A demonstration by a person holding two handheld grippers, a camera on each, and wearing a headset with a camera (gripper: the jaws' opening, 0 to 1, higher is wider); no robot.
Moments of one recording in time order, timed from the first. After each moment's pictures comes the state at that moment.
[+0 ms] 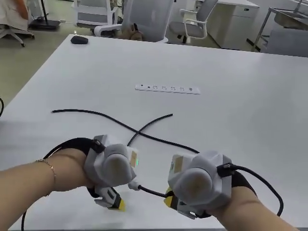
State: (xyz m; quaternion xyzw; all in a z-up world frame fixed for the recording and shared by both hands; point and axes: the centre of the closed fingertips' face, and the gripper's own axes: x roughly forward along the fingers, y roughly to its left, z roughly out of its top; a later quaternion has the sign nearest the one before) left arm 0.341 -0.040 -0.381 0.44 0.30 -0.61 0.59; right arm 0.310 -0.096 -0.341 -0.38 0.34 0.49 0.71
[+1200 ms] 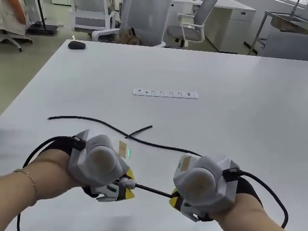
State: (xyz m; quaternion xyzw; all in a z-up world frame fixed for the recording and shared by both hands) left arm 0.346 -0.049 -0.326 0.37 0.26 -0.58 0.68; right arm 0.334 -0.125 -0.342 -0.35 0.38 0.41 0.75
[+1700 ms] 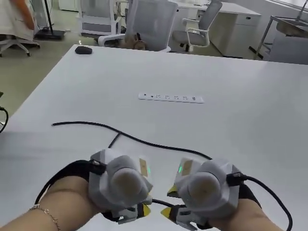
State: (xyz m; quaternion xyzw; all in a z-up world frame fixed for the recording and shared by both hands) left arm 0.321 -0.073 -0.328 0.37 0.27 -0.54 0.71; right arm 0.320 -0.079 -0.320 -0.32 0.30 0.49 0.75
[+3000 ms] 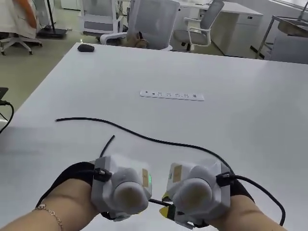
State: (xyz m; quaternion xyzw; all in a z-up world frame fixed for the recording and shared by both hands) left arm 0.324 -0.057 -0.344 0.42 0.25 -0.52 0.69; right arm 0.306 -0.080 -0.339 -0.38 0.31 0.50 0.71
